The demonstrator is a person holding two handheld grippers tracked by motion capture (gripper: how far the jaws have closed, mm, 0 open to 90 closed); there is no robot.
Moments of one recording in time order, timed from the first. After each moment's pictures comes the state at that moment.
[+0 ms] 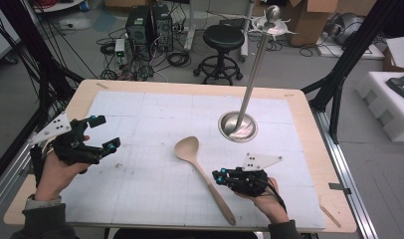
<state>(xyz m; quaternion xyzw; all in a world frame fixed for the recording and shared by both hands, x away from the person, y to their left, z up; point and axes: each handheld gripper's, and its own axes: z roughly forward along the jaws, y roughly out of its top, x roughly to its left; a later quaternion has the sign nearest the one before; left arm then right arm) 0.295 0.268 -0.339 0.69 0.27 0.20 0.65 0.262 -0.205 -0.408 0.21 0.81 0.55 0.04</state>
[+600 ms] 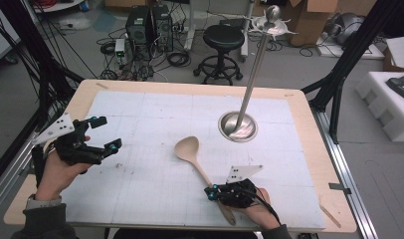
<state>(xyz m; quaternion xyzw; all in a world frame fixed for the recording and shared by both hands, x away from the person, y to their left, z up) 0.296 0.266 -0.341 0.69 0.28 0.20 0.64 0.250 -0.183 -0.440 0.22 0.85 0.48 -0.01</state>
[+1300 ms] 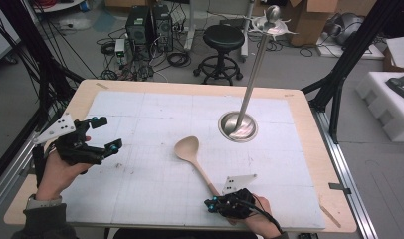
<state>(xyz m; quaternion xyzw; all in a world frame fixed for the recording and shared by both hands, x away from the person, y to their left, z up) 0.297 0.265 -0.342 0.70 0.28 0.19 0.63 0.229 -0.180 -0.447 0.22 0.87 0.43 -0.01</state>
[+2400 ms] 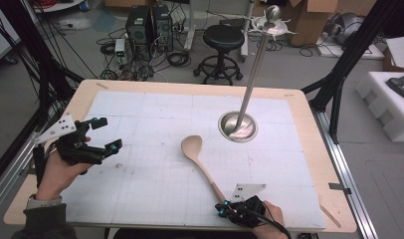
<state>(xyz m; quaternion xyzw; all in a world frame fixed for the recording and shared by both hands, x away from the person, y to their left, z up) 0.299 0.267 -0.346 0.70 0.28 0.19 0.63 0.206 -0.198 -0.440 0.24 0.89 0.39 0.04</state>
